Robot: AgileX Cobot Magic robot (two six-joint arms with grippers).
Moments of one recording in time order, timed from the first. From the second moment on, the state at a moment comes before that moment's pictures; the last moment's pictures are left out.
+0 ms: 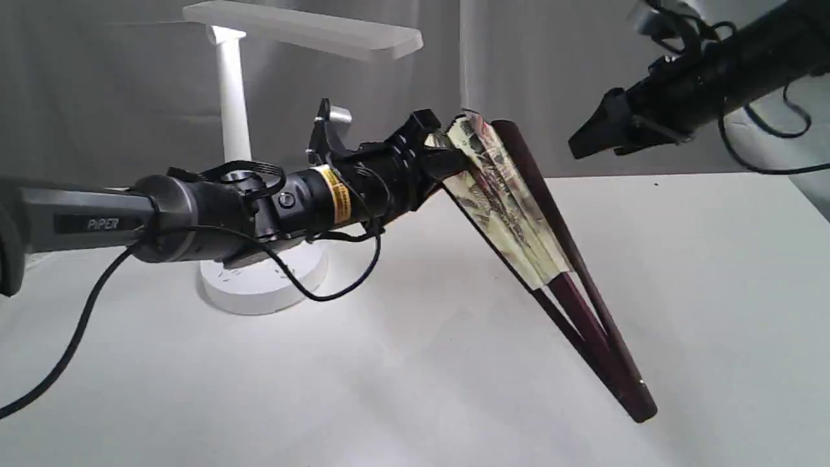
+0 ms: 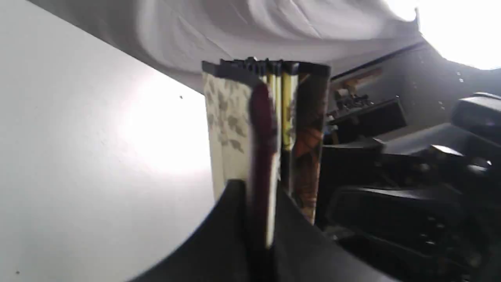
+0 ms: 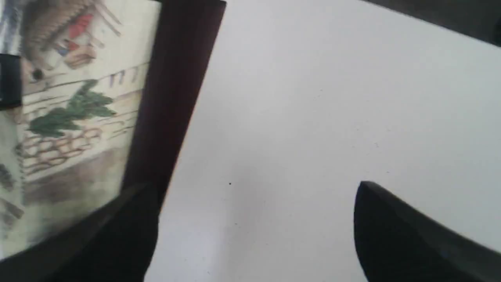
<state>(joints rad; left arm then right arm) -0.41 2.31 -1.55 0.91 -0.72 -1.88 -0.07 2.25 -2.01 0.77 1.12 -0.85</state>
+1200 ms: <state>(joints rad) -0.39 2.31 -1.55 1.10 -0.91 -2.05 -0.07 2.38 -2.01 1.24 1.22 -1.01</state>
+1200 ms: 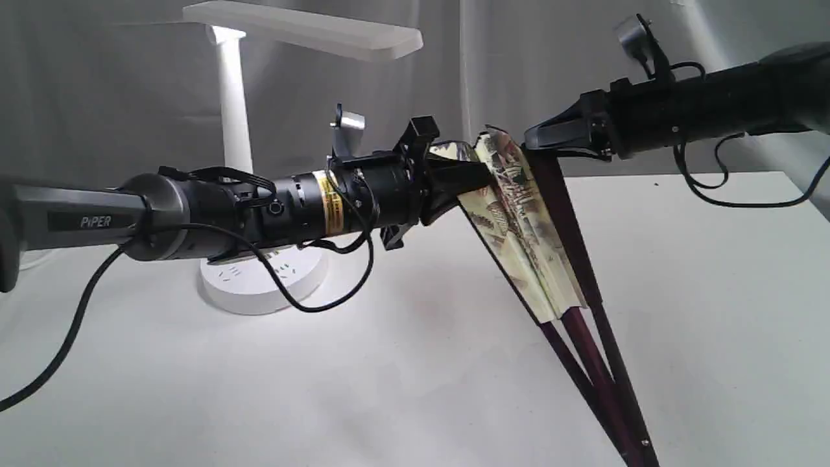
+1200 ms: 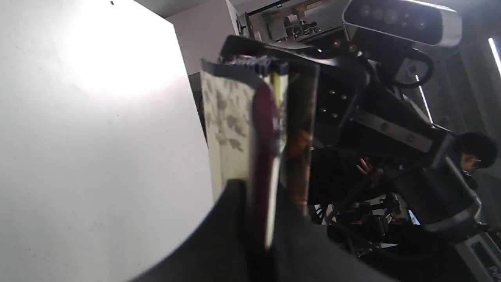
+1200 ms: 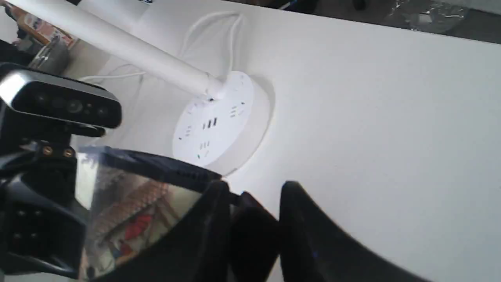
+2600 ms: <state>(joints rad) -0.36 2.32 -1.55 0.72 -0.91 -1.80 -0.05 2.38 -2.01 1.14 1.22 -0.86</state>
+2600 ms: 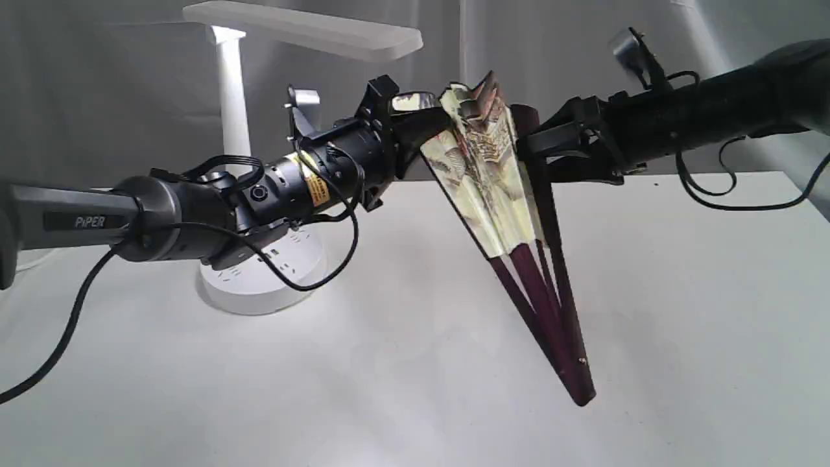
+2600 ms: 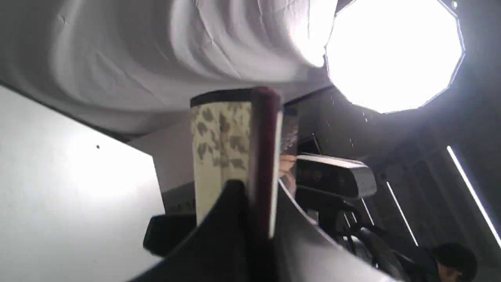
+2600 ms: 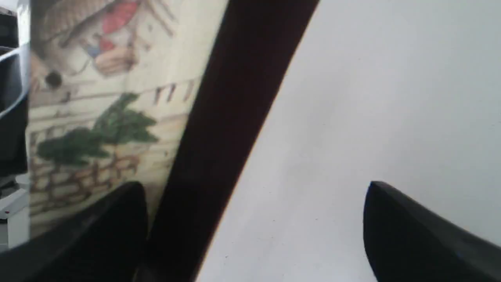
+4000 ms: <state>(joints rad) -0.36 2.33 -1.55 0.60 -0.89 -1.62 0.04 2.38 -2.01 1.19 1.22 -0.88</state>
